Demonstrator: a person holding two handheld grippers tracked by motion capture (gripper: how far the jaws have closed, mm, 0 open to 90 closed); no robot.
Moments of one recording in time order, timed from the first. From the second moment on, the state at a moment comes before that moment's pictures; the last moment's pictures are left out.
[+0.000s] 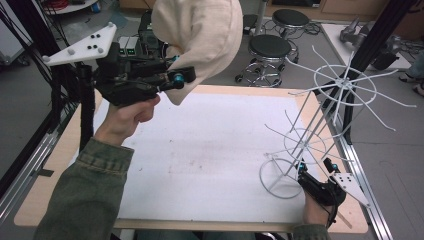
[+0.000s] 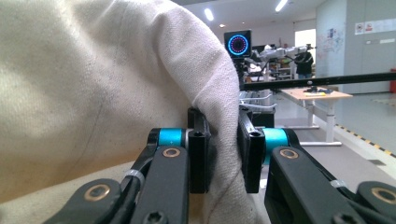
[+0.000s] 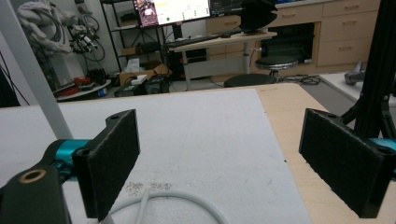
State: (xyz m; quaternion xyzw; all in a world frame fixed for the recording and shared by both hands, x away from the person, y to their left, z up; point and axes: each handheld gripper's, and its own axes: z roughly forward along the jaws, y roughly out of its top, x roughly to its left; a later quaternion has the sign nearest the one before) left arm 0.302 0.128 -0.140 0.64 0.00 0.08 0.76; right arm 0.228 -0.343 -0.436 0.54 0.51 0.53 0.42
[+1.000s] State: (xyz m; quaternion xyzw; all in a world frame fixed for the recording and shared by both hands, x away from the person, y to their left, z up) left arm 0.338 0.008 -0.131 0.67 0.00 -0.01 0.75; right arm 0.228 -0.346 -0.438 0.54 0.51 0.53 0.40
